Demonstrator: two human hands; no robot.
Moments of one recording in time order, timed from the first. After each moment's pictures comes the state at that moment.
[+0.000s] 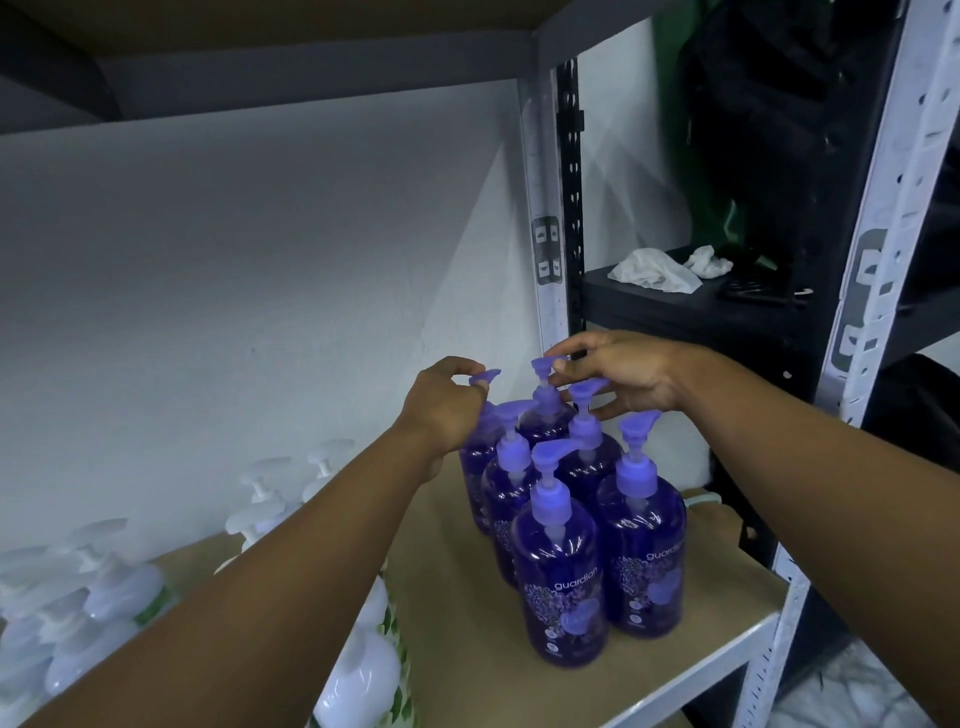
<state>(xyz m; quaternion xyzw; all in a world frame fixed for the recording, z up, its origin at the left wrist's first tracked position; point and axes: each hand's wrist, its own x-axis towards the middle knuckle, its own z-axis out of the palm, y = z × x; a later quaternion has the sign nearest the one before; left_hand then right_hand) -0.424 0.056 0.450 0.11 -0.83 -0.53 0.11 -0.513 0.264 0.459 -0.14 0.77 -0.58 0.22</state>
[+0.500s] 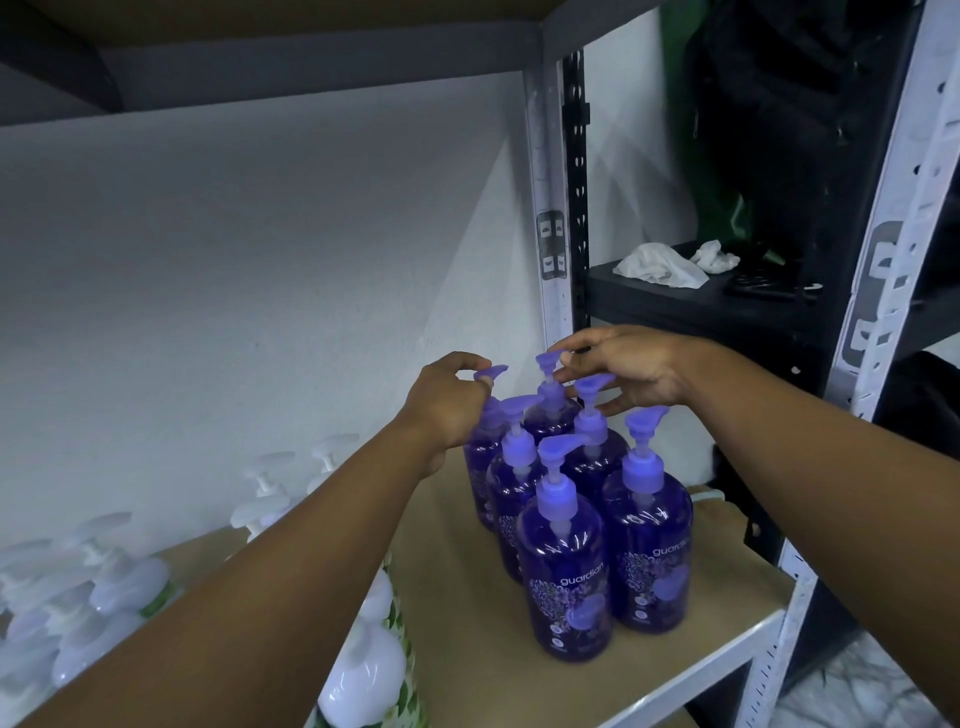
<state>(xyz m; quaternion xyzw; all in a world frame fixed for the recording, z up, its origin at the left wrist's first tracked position) -0.419 0.056 0.454 0.10 -0.83 -0.54 0.09 -0.512 0.261 0.461 -0.12 0.77 -0.58 0.21</state>
